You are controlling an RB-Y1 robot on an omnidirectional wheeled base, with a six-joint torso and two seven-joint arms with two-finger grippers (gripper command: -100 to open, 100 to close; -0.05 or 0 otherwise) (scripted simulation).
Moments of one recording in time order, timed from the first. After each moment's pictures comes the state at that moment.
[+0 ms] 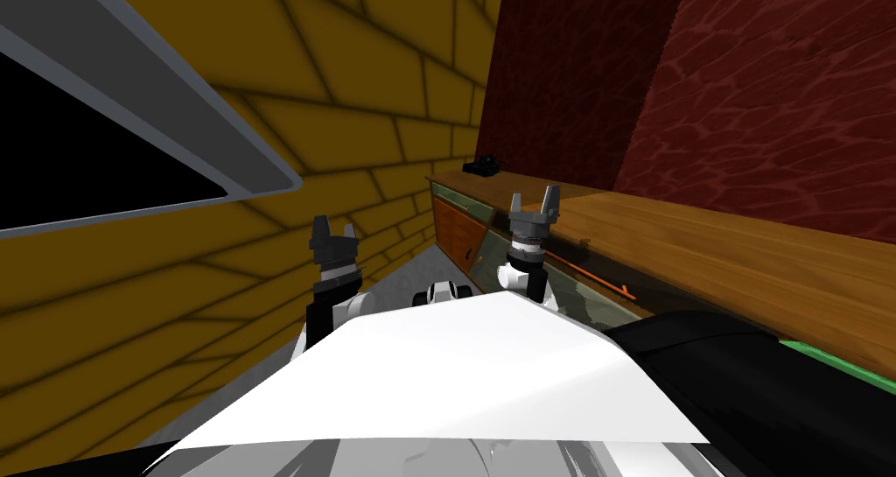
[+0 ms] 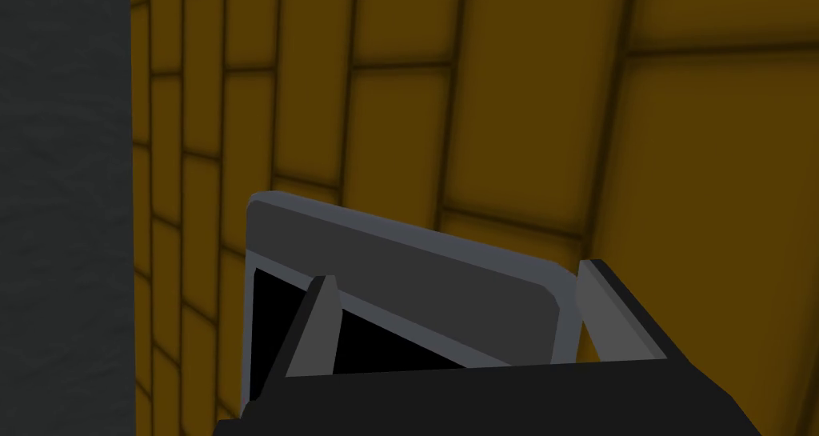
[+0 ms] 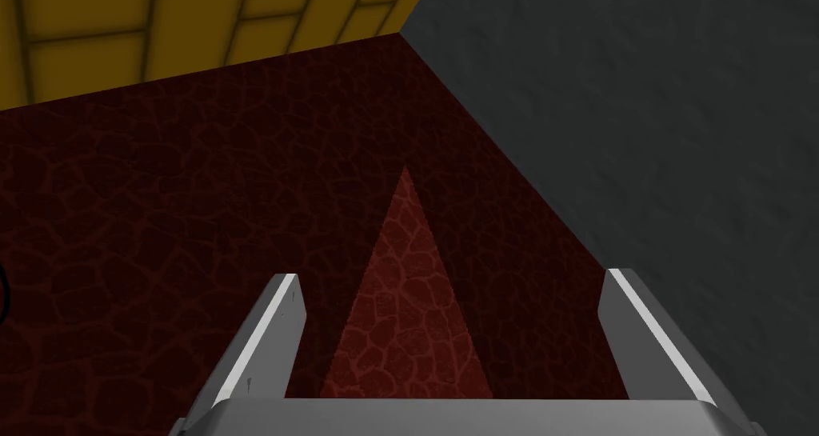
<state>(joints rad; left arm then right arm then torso) 0.51 0.03 0.06 -2.29 0.10 -0.40 -0.08 0.44 -0.05 -0.04 -2.36 -0.02 -0.63 -0.04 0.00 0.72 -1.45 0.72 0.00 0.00</state>
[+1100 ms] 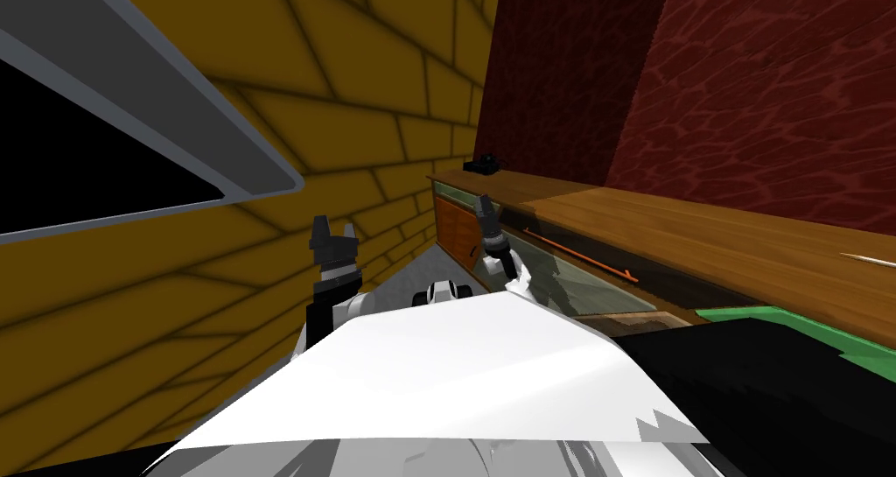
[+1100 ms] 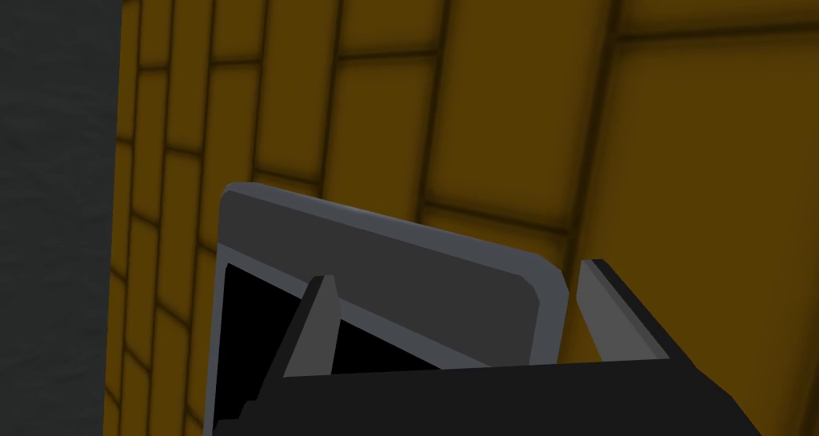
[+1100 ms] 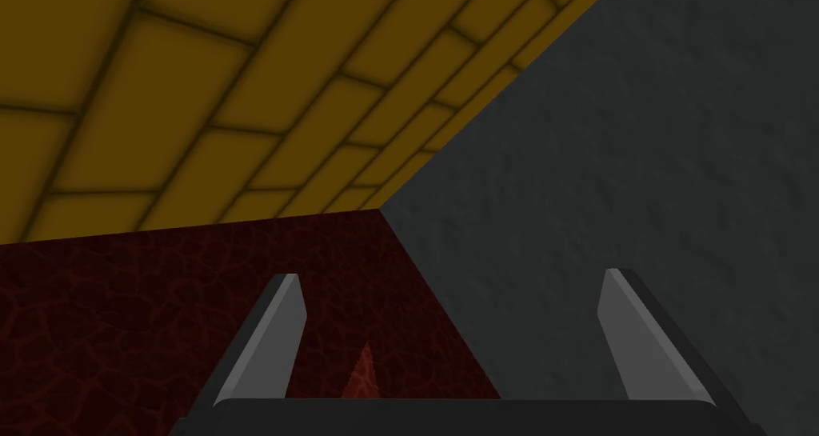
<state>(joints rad) 0.52 0.03 0.06 -2.29 0.10 -0.40 -0.08 0.18 -0.27 0.14 -2.09 0.12 -0.67 0.13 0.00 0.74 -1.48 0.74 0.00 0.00</state>
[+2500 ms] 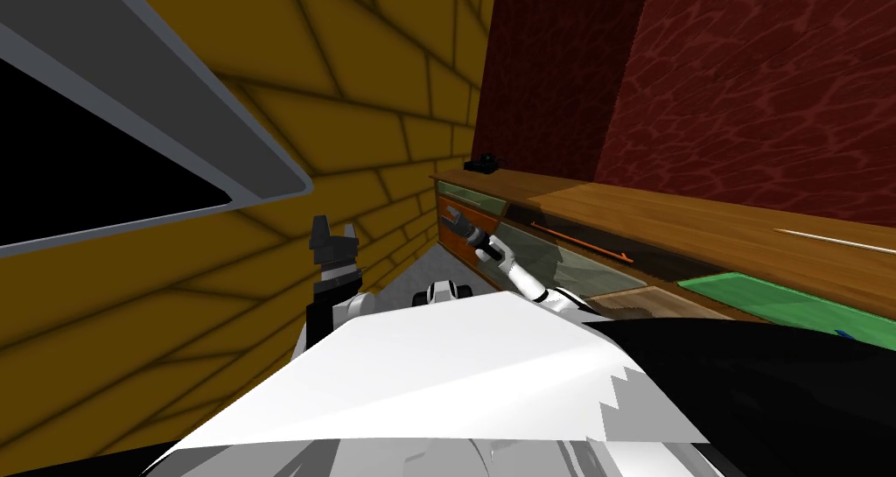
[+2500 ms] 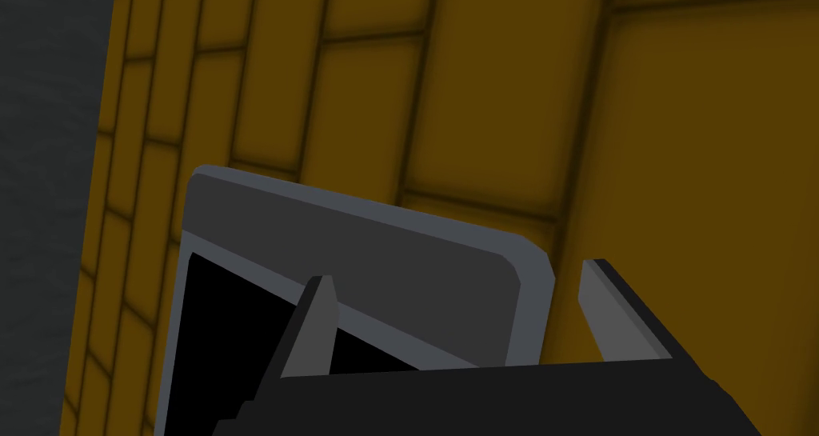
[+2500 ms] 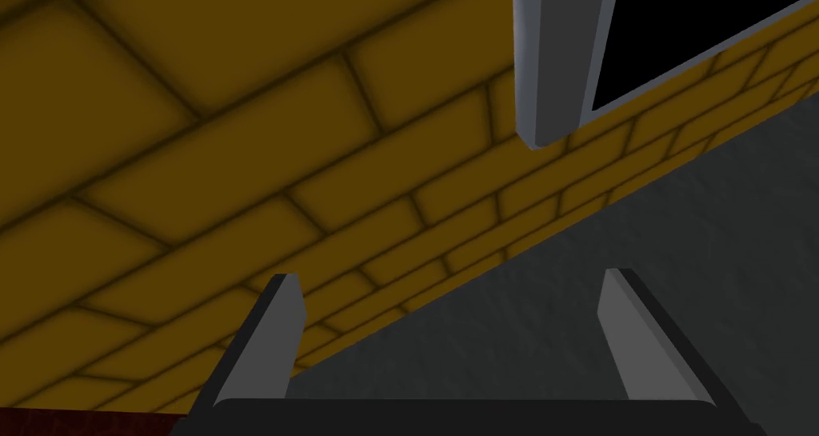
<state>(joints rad) 0.51 0.03 0.06 -2.29 0.10 -0.40 -0.08 -0.14 -0.49 0.37 -1.75 0.30 -0.73 0.35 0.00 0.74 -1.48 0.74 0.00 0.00</state>
